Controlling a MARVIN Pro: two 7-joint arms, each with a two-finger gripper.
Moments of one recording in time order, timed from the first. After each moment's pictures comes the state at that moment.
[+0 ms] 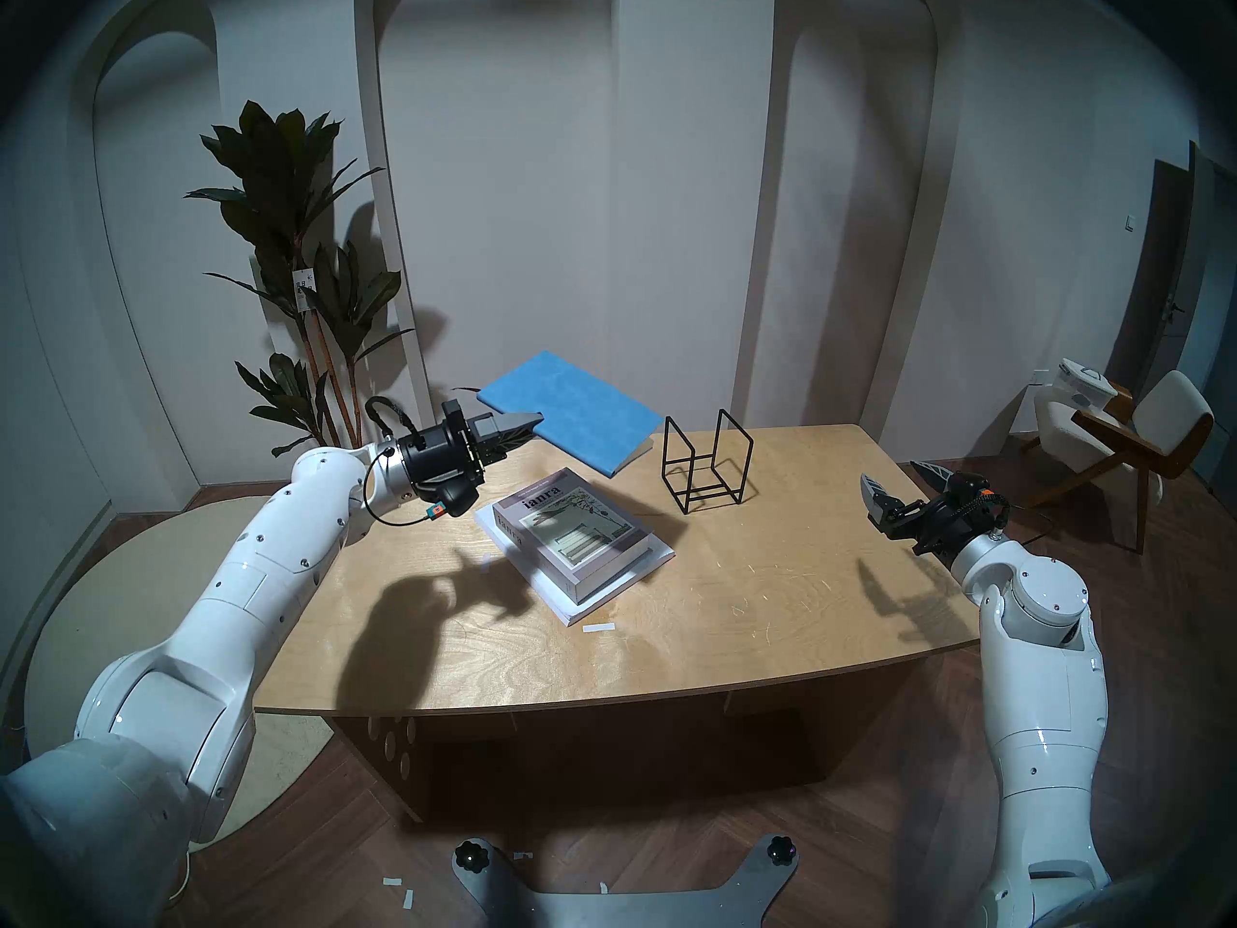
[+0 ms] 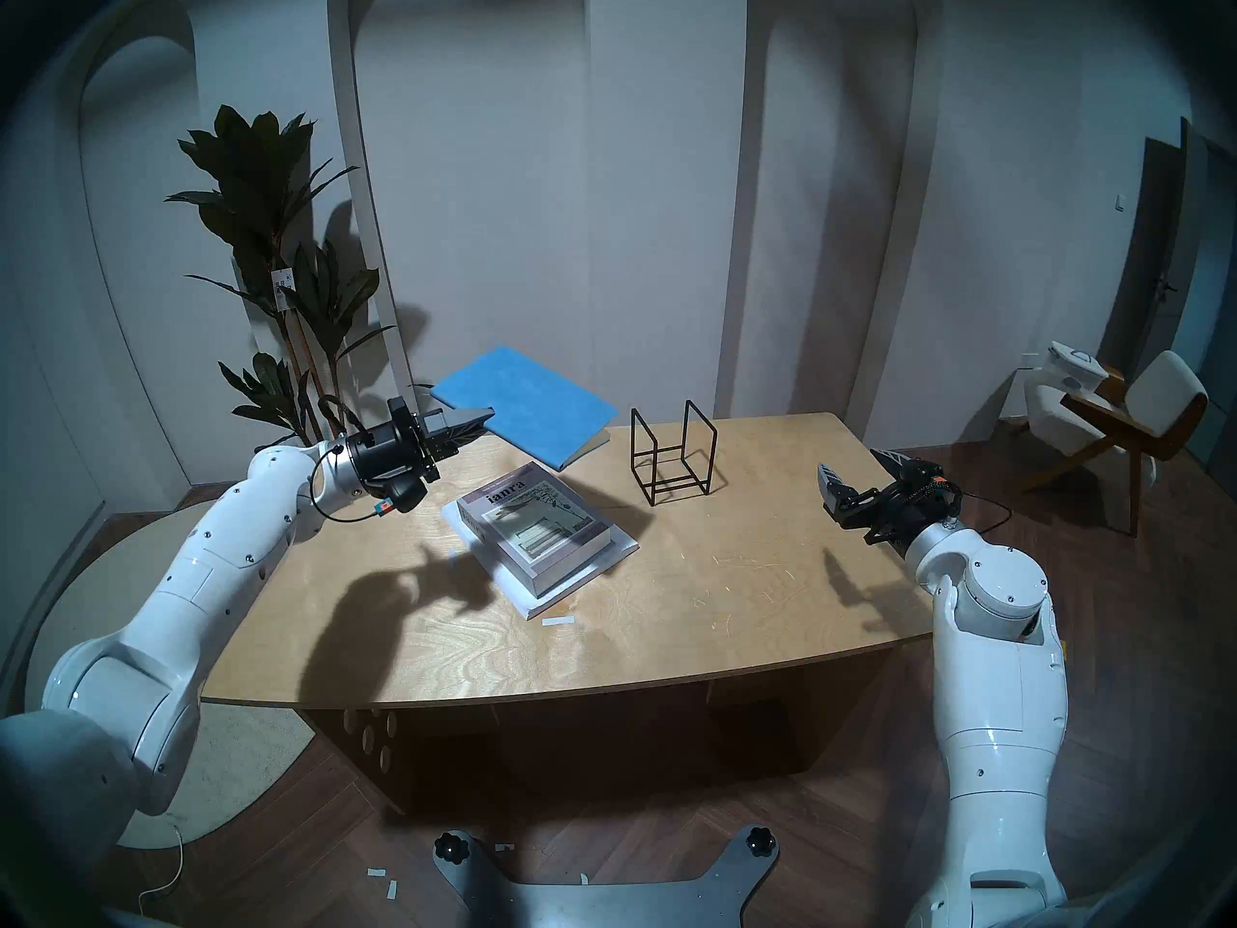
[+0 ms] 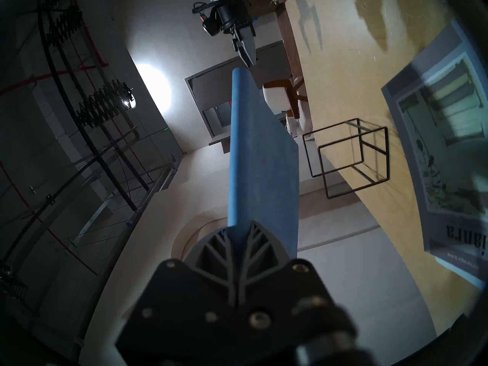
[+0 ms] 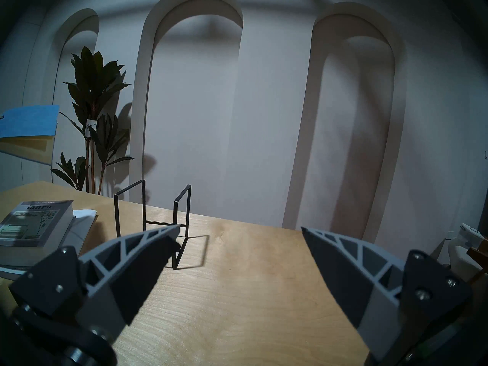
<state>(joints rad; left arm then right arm) 0.93 -1.04 -1.19 -0.99 1.62 -0.96 0.76 -1.47 -1.33 1.98 -1.53 0.08 0.08 0.63</state>
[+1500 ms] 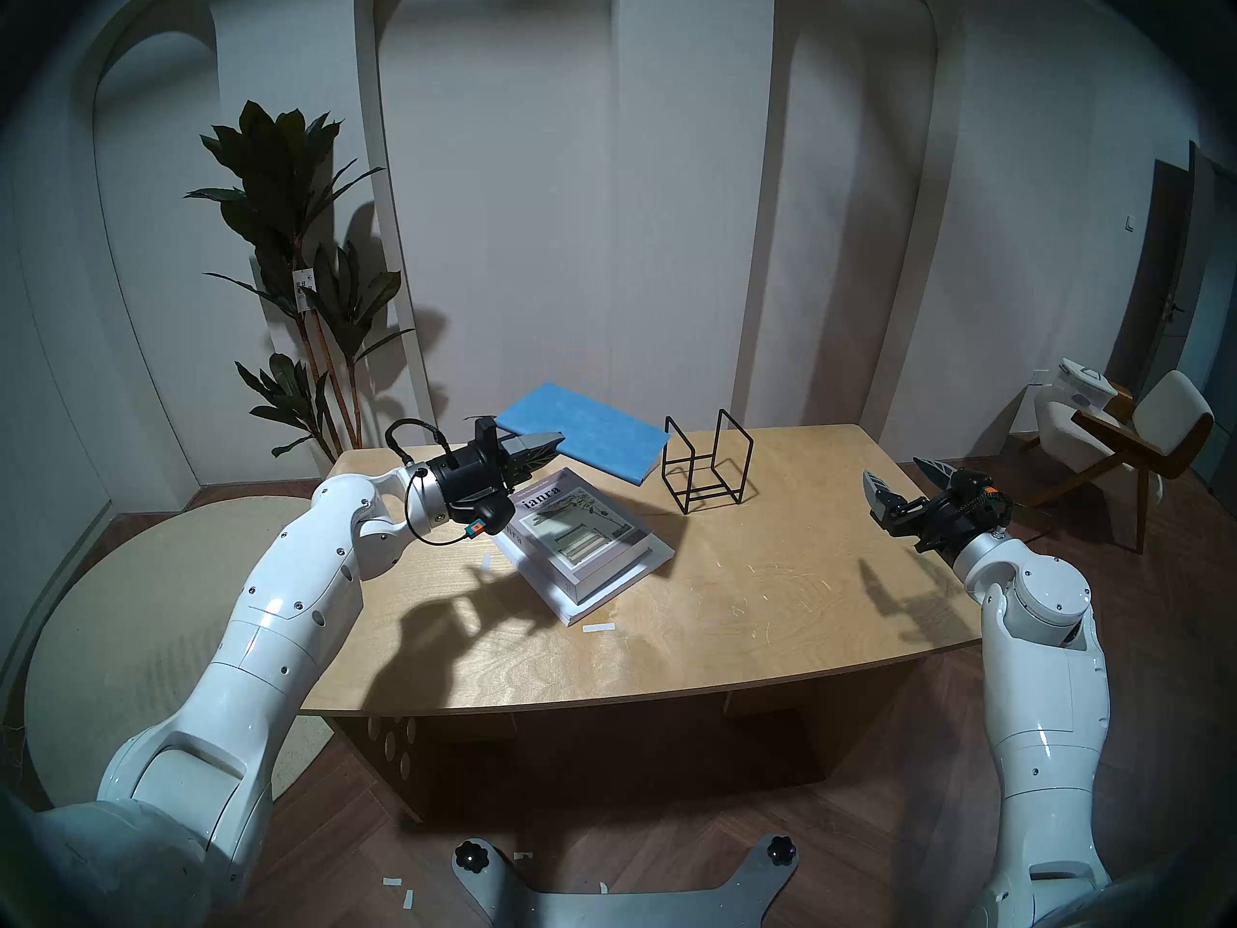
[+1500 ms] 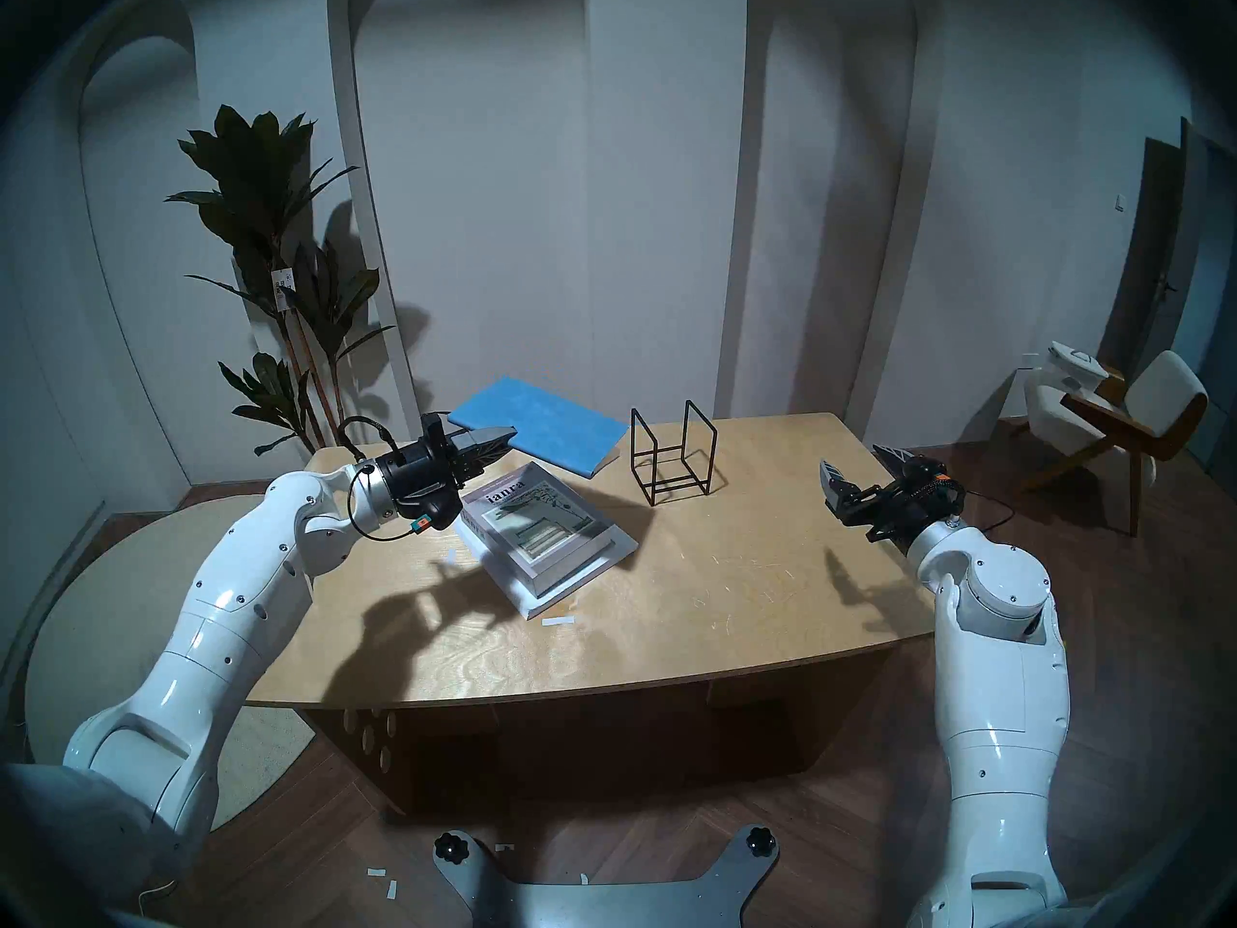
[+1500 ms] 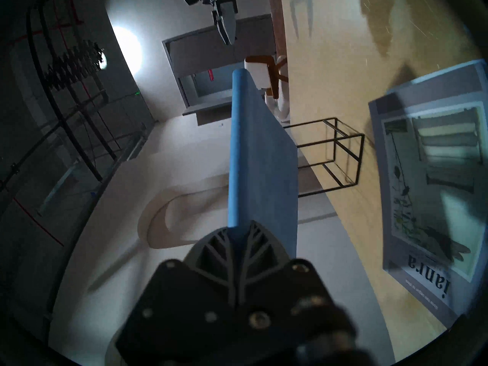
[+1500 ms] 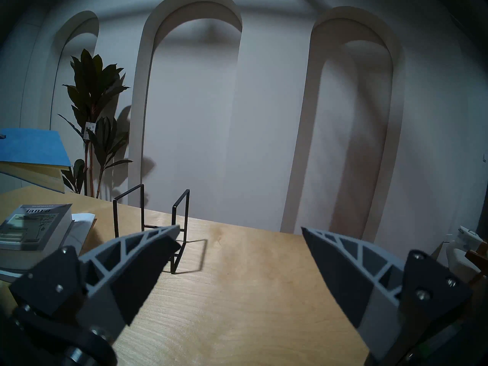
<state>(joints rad) 1.11 -1.11 -1.32 -1.24 1.28 -0.81 0.13 -1.48 -1.33 1.98 -1.55 0.09 0.07 0.62</state>
